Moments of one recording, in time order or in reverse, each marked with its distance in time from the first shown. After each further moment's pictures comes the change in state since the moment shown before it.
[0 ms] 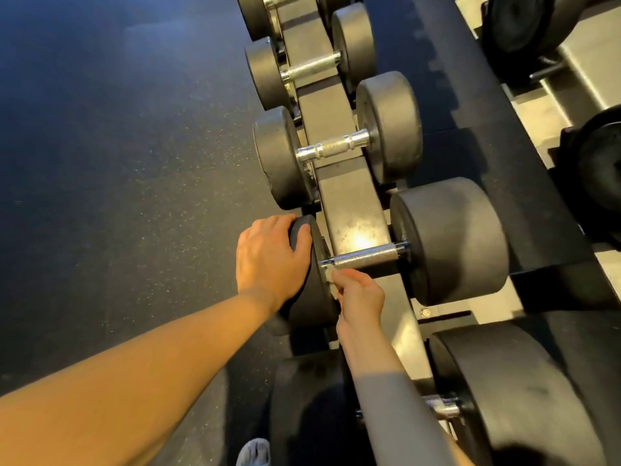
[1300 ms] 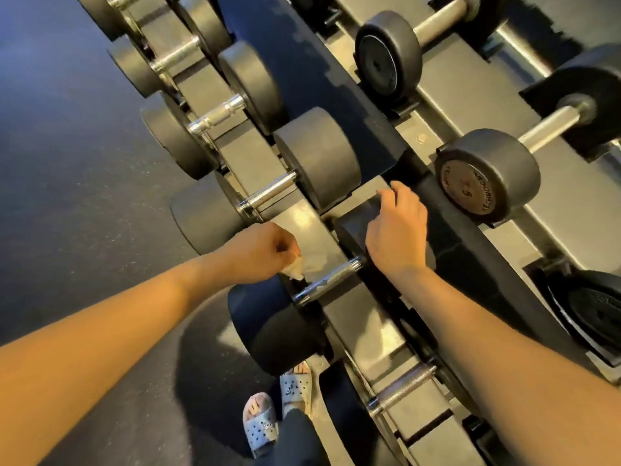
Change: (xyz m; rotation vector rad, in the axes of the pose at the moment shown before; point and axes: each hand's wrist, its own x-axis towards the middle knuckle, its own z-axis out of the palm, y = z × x) left_hand -0.107 0.081 -0.063 -0.071 -0.930 0.464; right_hand -0.082 -0.053 -0.211 -1.407 0.524 -1.048
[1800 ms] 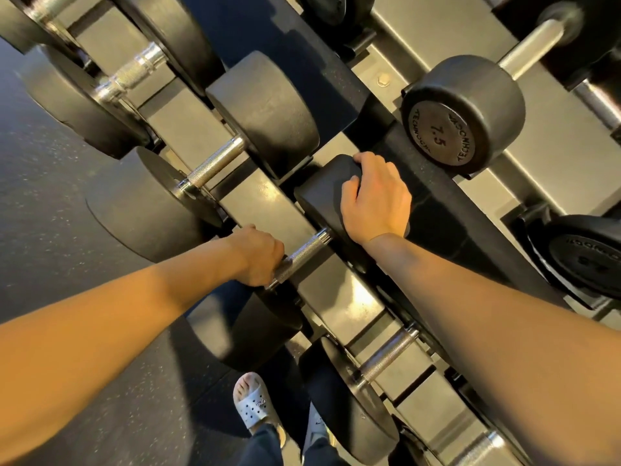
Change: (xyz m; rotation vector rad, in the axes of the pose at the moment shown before) left_hand 0.076 0.003 0.062 0.836 -0.524 0.141; right_hand 0.000 0.017 0.006 0.192 -0.011 0.245
